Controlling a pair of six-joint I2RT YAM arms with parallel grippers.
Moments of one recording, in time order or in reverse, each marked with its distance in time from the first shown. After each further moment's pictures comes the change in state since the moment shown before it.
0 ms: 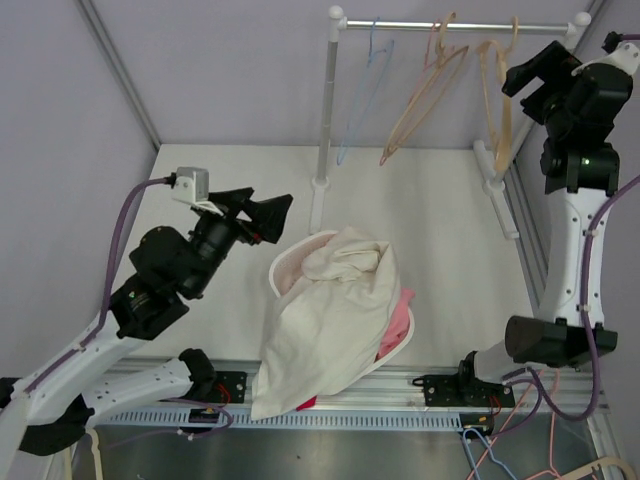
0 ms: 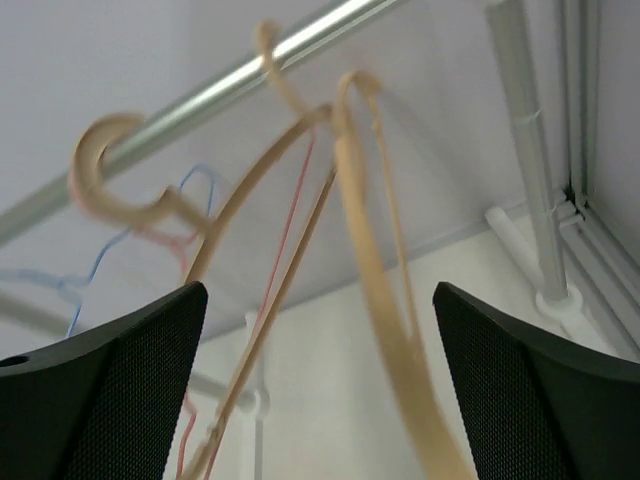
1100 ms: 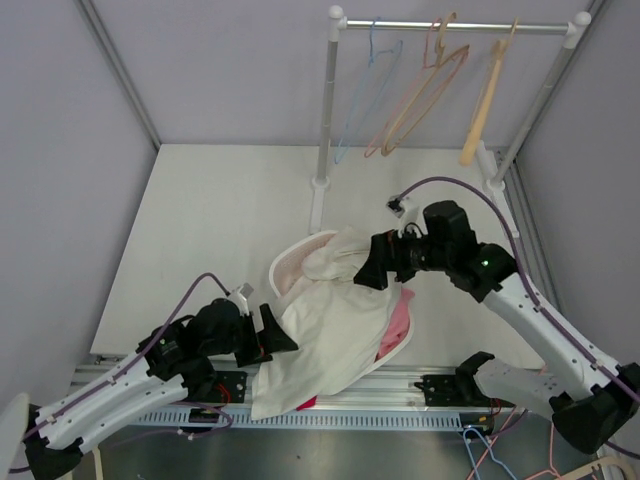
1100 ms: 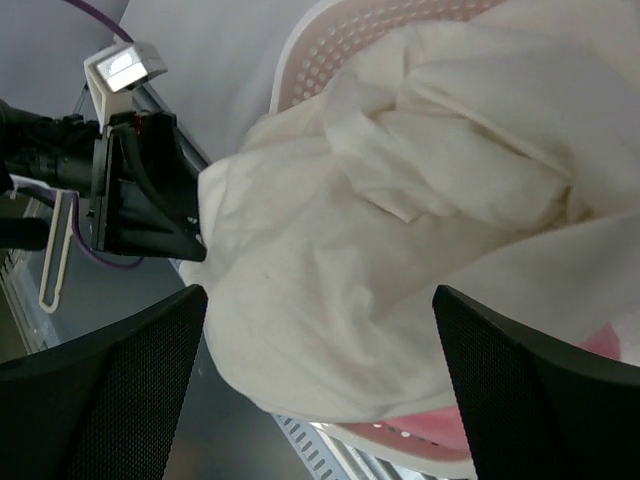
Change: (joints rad) left arm 0.000 -0.433 -0.737 -0.616 0.571 -0.865; right arm 0.695 -0.523 -0.962 -0.148 -0.496 -0.187
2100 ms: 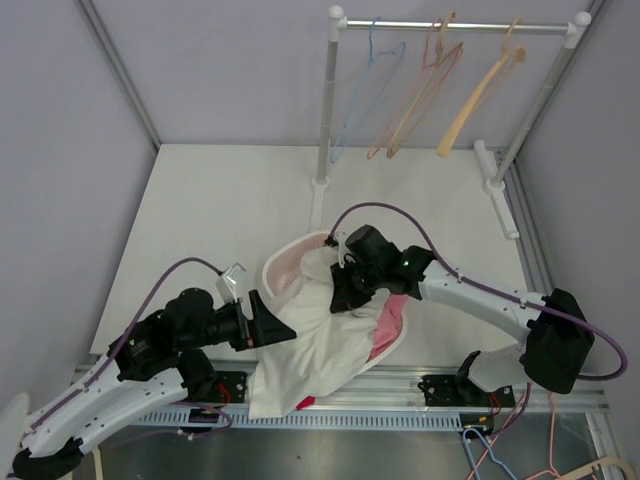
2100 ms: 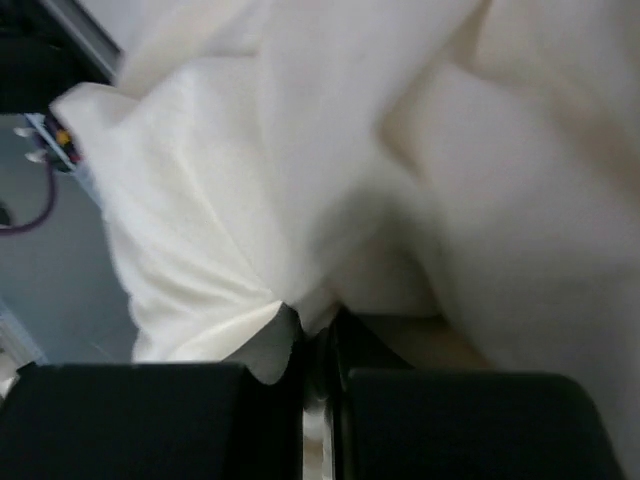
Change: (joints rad) left arm -0.002 -0.037 0.207 0.025 0.081 0.078; right arm 0.367 0.378 -0.066 0.120 0.186 0.090
